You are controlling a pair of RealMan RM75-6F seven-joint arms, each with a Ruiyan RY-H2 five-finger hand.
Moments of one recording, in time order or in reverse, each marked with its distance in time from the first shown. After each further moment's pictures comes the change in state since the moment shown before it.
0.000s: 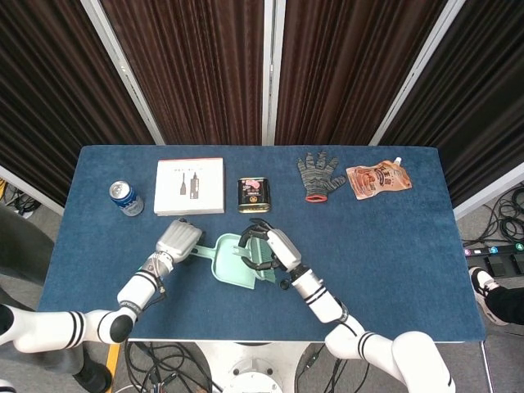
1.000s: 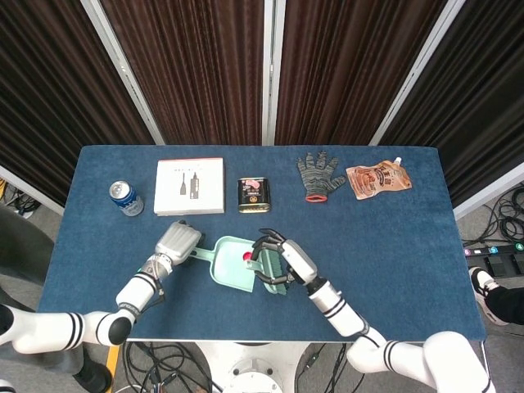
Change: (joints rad) left arm 0.001 0.003 0.020 -0.008 0.014 0.011 0.000; right arm -0.119 0.226 -0.126 -0.327 -0.040 0.120 -0.055
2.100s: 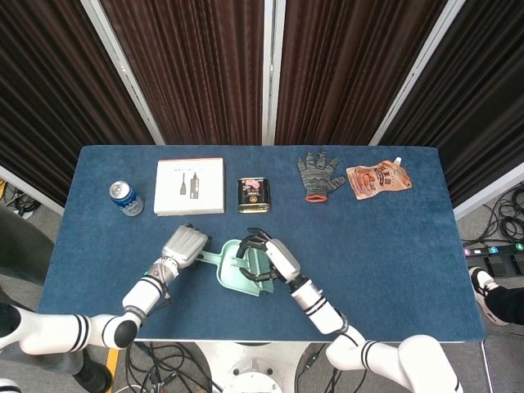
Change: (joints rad) left arm -0.002 -0.033 -0.010 -0.007 -0.004 0.008 -0.001; right arm 0.072 -0.210 0.098 0.215 0.030 -0.086 -0.017
